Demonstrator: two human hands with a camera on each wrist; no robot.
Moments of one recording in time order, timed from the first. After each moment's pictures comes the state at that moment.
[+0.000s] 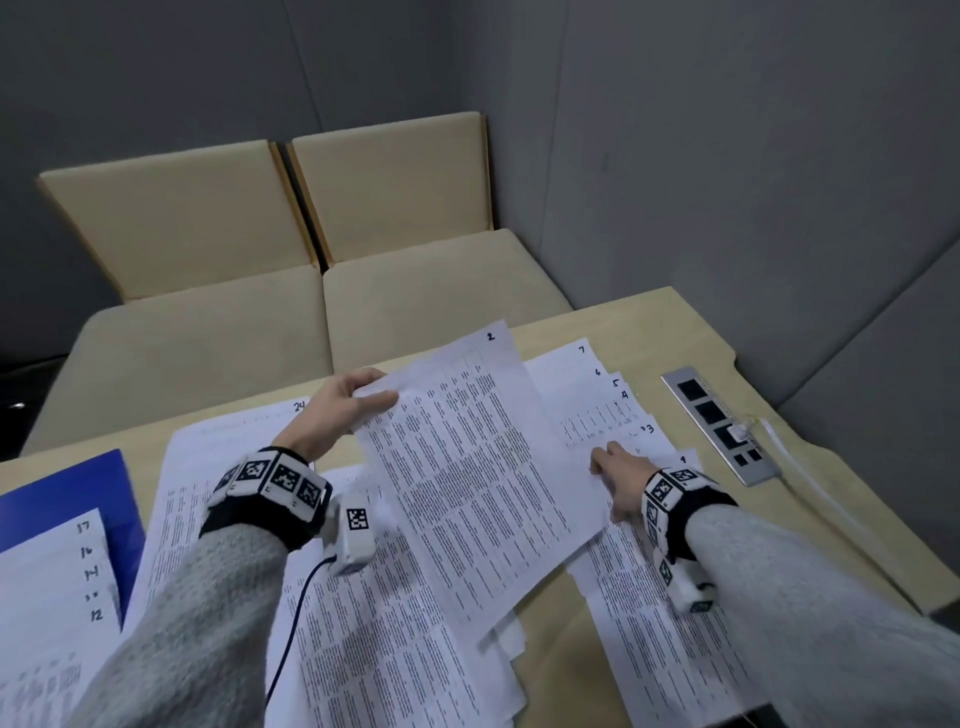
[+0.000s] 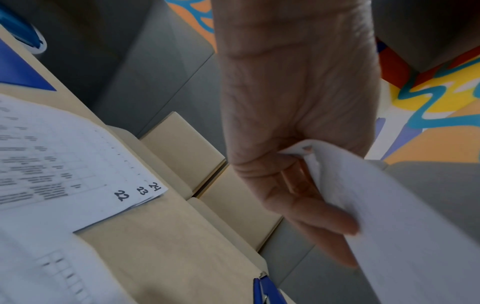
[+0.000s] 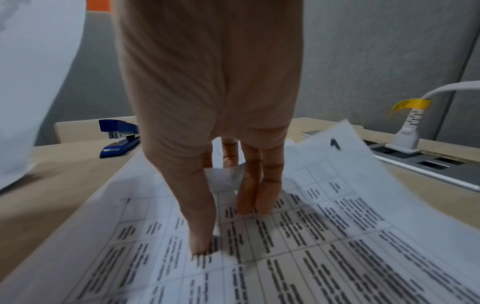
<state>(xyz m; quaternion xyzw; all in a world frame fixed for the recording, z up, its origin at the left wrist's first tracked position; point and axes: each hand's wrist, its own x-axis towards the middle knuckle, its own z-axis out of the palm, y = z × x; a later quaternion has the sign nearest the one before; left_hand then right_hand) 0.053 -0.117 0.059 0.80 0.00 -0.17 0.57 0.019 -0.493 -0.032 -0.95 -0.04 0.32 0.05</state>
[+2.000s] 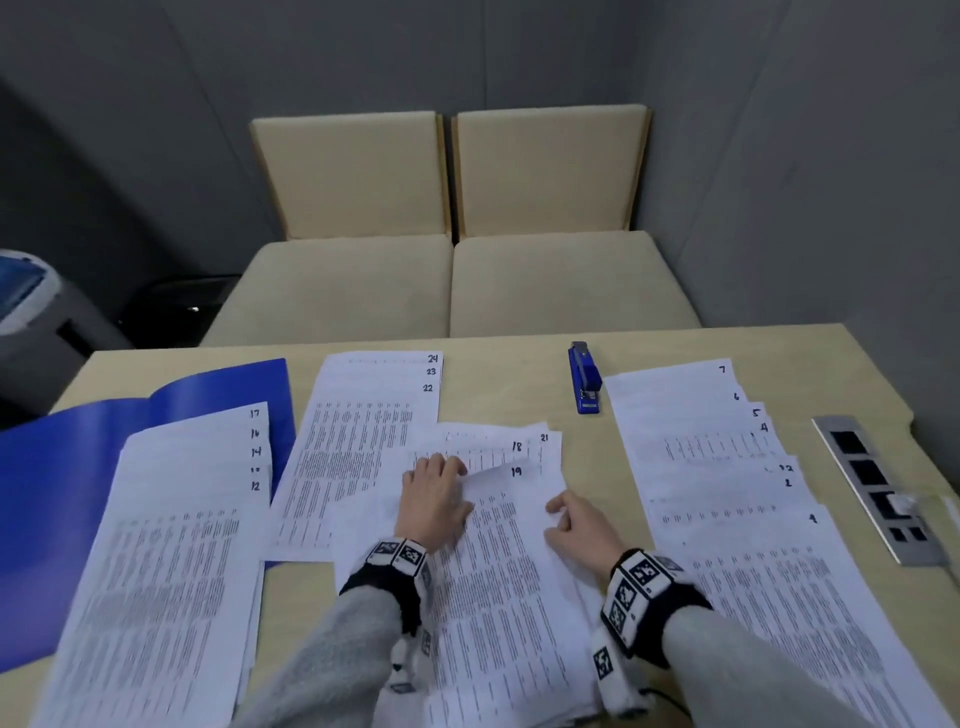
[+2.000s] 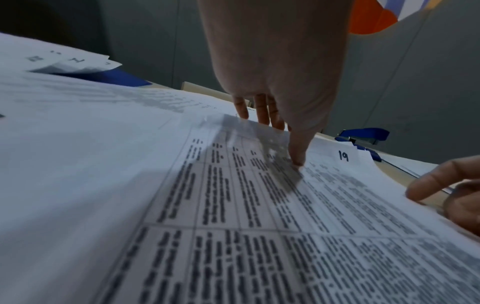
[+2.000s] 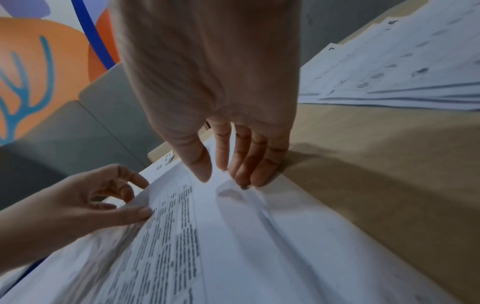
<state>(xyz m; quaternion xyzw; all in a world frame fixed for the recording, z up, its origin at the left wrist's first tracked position) -0.076 -0.091 -0.073 0.99 0.04 -0.04 0.12 -0.050 -0.317 -0.070 -0.88 -0.03 0.29 0.37</state>
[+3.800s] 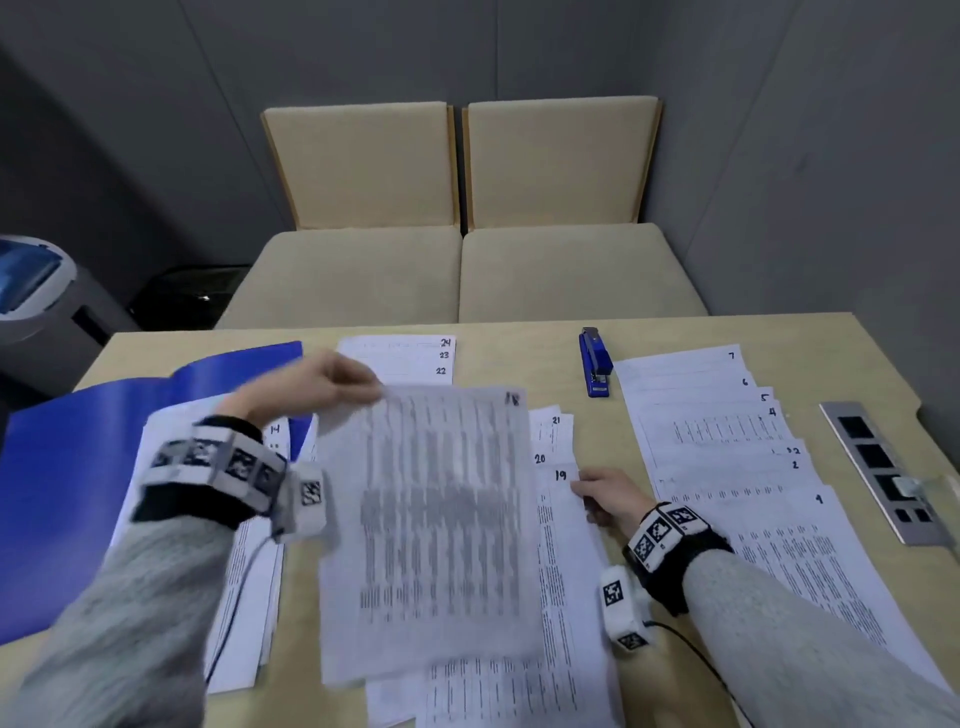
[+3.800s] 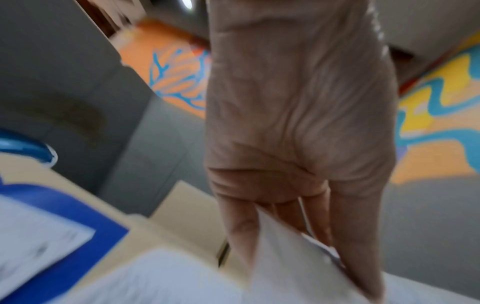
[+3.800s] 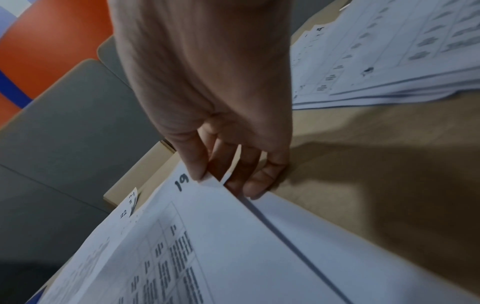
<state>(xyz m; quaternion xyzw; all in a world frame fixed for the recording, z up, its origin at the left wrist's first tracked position) -0.077 0.032 0.118 0.91 0.04 -0.18 0.38 -0.029 -0.325 -0.061 -0.76 0.13 0.34 0.54</state>
